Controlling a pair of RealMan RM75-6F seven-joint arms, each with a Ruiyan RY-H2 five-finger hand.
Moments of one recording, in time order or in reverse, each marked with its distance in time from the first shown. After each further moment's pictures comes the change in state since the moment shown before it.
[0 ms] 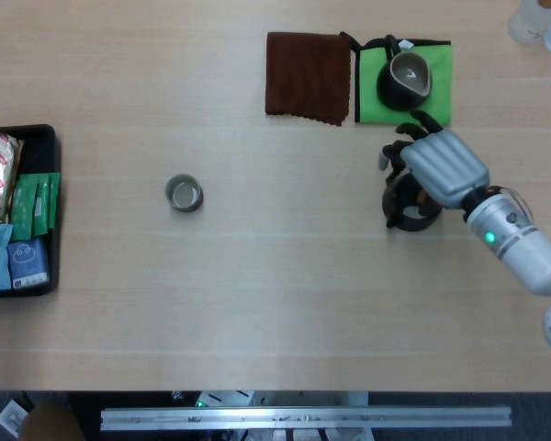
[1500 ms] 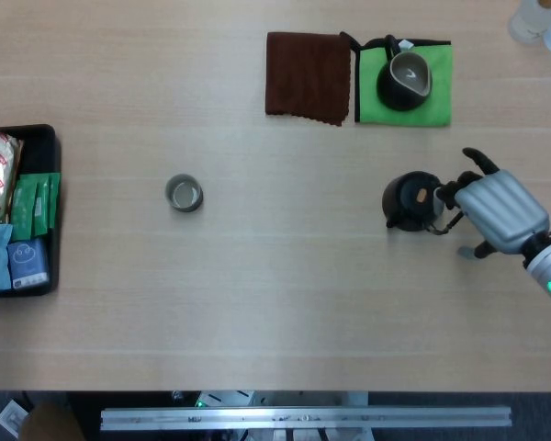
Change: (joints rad) left arm 0.022 0.019 0.013 0.008 0.022 0.027 -0.039; right arm -0.147 0.168 -0.151 -0.139 -0.187 0.118 0.036
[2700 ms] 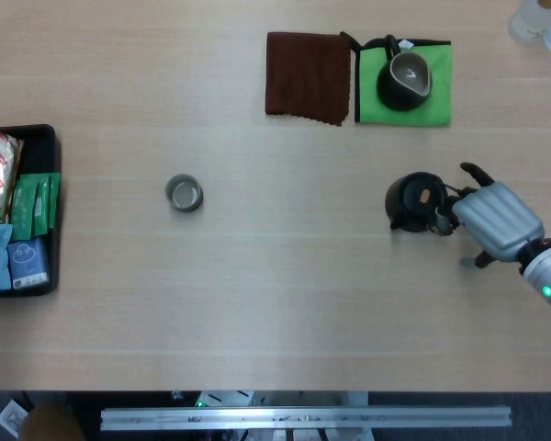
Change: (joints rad) left arm 0.006 -0.001 0.004 0.013 0.003 -0.004 -0.013; right arm -0.011 -0.048 -0.016 0.078 -0.004 -0.056 -0.006
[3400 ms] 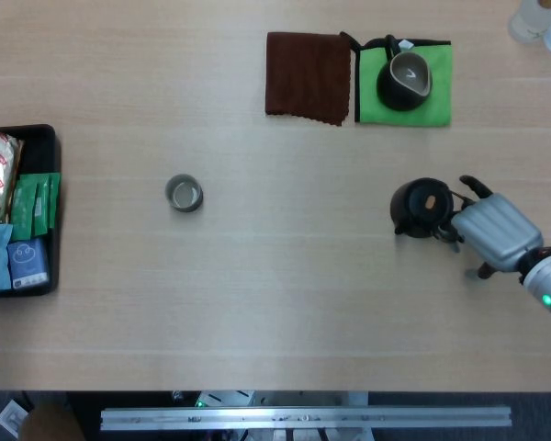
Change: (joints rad) left arm 0.000 0.002 0.000 0.006 -0.003 -0.005 -0.006; right arm 0.001 0.002 -0.022 -0.009 0.005 -0.030 -0.045
